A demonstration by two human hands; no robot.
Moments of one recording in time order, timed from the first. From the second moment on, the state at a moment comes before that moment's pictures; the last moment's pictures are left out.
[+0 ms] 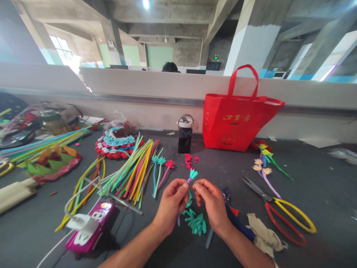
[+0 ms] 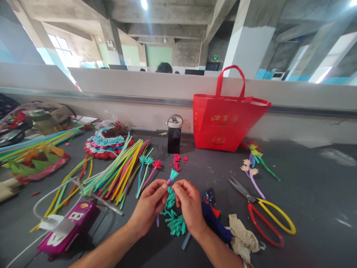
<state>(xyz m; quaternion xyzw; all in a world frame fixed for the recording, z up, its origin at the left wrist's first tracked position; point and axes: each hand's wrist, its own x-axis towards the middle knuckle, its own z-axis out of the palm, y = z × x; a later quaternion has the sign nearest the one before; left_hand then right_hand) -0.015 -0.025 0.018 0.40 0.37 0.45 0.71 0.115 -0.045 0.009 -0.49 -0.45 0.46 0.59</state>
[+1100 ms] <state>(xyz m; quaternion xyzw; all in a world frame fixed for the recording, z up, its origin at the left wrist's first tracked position) -0.014 -0.027 0.018 0.41 0.37 0.45 0.71 0.117 -0.045 0.008 -0.54 -0.52 0.32 0.58</state>
